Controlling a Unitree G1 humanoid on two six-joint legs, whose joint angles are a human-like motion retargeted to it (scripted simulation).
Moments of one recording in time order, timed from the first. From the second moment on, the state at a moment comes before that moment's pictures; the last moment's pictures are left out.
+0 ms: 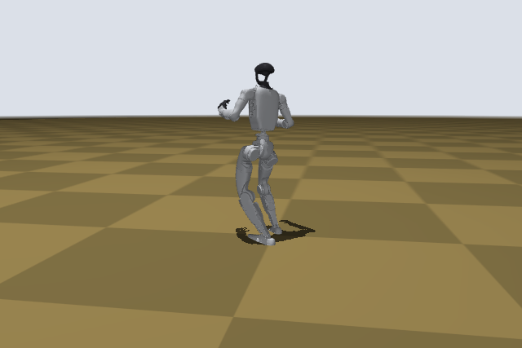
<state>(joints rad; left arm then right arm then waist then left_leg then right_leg) -0.06 0.56 -0.03 -0.25 -0.03 -0.36 -0.14 0.15 -0.46 -0.18 -0.24 -0.20 -0.39 -0.33 -0.21 -0.09 -0.18 -0.33 -0.19 0.28 0.69 -0.84 0.19 -0.84 -0.59 -0.07 1.10 -0.41 0.26</state>
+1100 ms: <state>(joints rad) 0.18 0.44 0.02 -0.34 -0.18 -0.27 -0.31 0.01 -0.46 -0.33 -0.35 -0.35 -0.34 -0.53 -0.21 -0.20 -0.21 -0.47 -0.22 0.14 0.85 -0.87 0.19 -0.91 -0.79 -0.19 1.32 -0.54 0.13</state>
